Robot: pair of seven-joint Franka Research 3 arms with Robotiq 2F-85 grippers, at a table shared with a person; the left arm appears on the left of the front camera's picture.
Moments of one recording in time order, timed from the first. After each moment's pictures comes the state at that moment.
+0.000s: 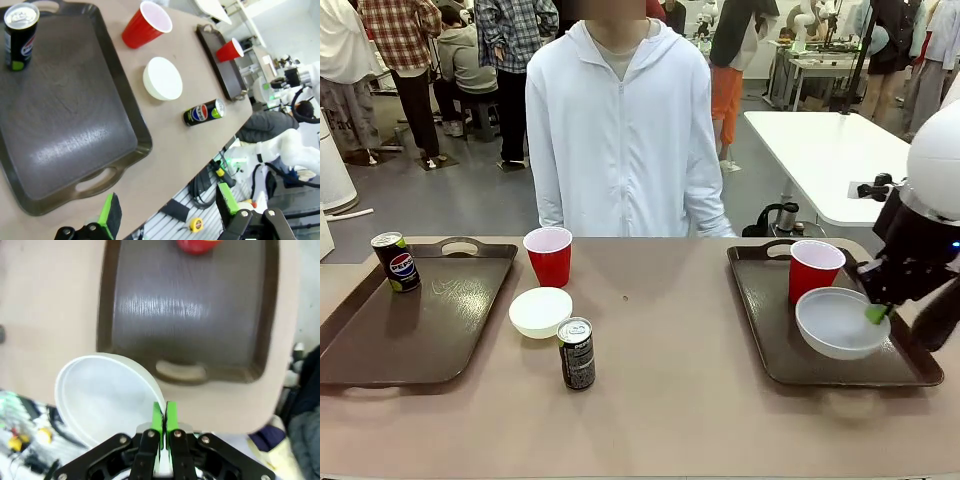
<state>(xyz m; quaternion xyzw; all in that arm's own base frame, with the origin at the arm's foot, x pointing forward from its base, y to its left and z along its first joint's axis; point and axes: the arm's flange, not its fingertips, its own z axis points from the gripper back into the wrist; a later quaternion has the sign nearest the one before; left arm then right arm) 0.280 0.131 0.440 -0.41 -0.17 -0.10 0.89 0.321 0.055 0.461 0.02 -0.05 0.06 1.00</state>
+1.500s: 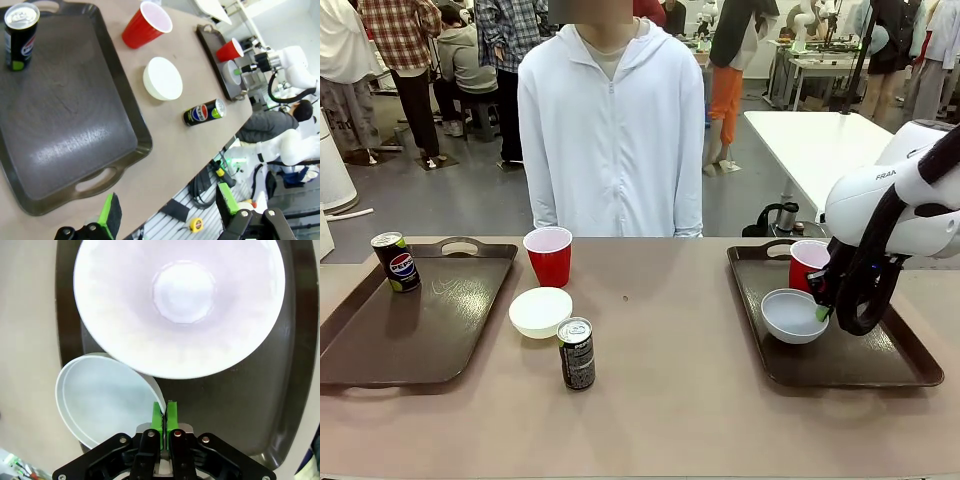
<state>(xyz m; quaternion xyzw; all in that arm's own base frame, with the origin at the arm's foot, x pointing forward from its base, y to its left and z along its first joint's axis) 0.280 0.131 0.440 -0.41 -0.17 -0.10 0.89 0.425 0.041 0.356 0.06 -0.05 -0.01 1.00</state>
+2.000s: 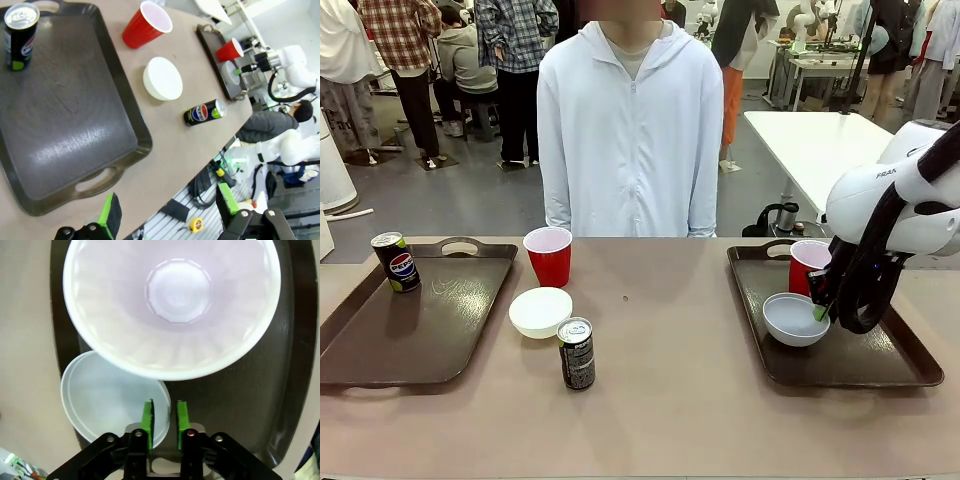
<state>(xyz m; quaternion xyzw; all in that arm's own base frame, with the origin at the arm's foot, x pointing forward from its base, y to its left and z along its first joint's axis) 0.280 0.131 0.440 -0.41 -0.17 -0.10 0.89 0.424 0.039 0.360 0.06 -0.05 -0.01 1.00</state>
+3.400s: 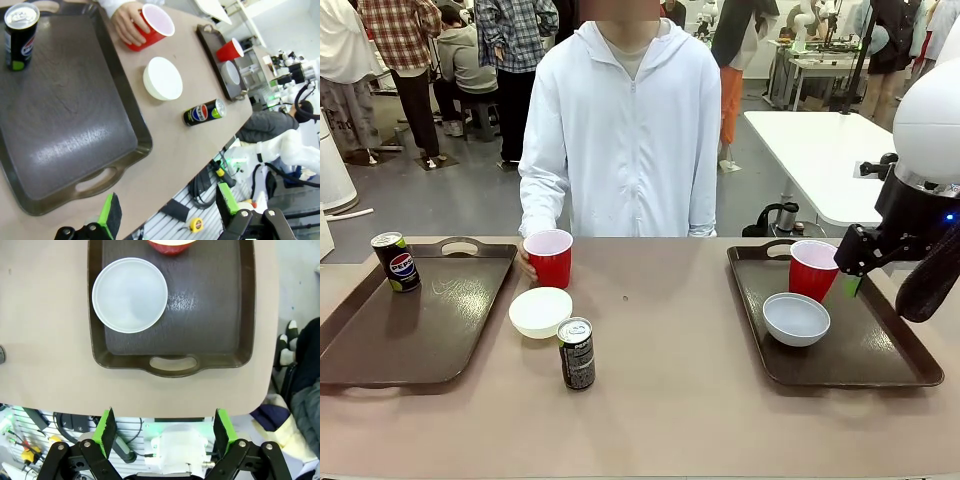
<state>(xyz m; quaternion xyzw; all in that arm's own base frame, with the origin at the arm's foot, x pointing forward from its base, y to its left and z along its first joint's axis) 0.280 0.131 0.440 -0.41 -0.17 -0.10 0.89 0.325 0.057 0.493 -0.01 -0.03 0.00 1.00</state>
